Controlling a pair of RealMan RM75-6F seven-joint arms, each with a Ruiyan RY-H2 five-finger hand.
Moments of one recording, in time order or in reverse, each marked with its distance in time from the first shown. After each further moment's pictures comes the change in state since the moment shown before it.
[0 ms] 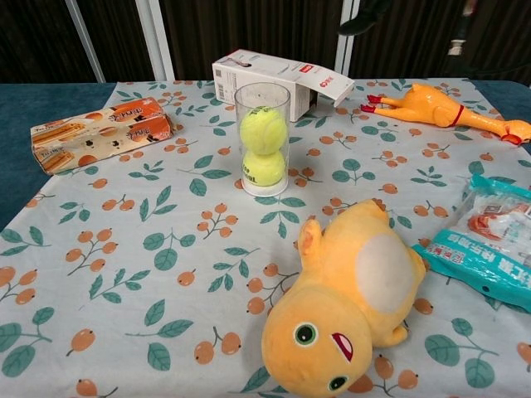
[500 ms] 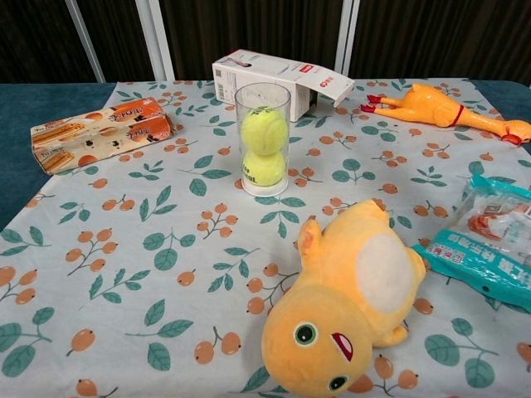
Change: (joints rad) left arm 0.004 -0.011 -0.003 0.005 0.007 0.016 0.009; right arm -0.538 0.140 -0.350 -0.135 -0.627 0.547 -0.001
